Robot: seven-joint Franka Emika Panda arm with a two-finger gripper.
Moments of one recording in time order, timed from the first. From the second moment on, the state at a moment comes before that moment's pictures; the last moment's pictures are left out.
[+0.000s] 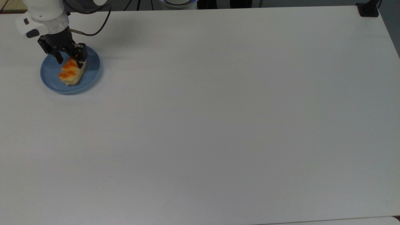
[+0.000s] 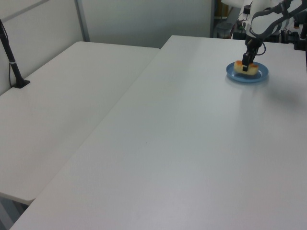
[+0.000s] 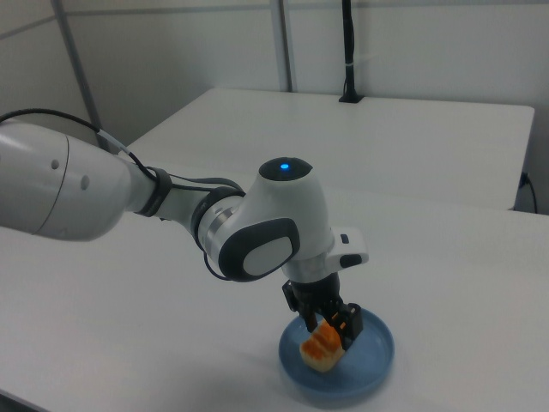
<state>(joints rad) -0.51 0.21 -0.04 -2.06 -0.02 2.40 -0.35</state>
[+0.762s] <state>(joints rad) -0.49 0.09 -0.03 -1.84 0.01 2.00 -0.28</state>
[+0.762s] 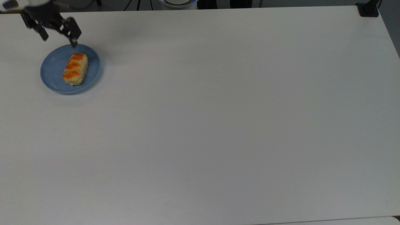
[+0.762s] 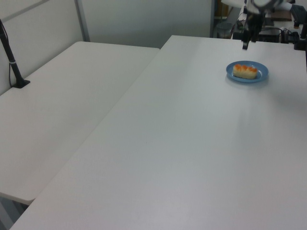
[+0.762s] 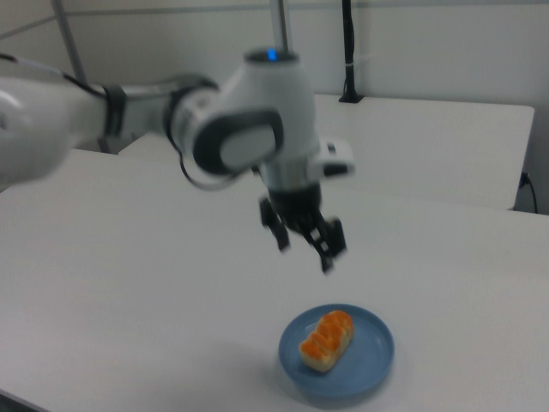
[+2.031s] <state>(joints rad) -0.04 0.08 -0.03 -1.51 -0.04 1.69 -0.11</state>
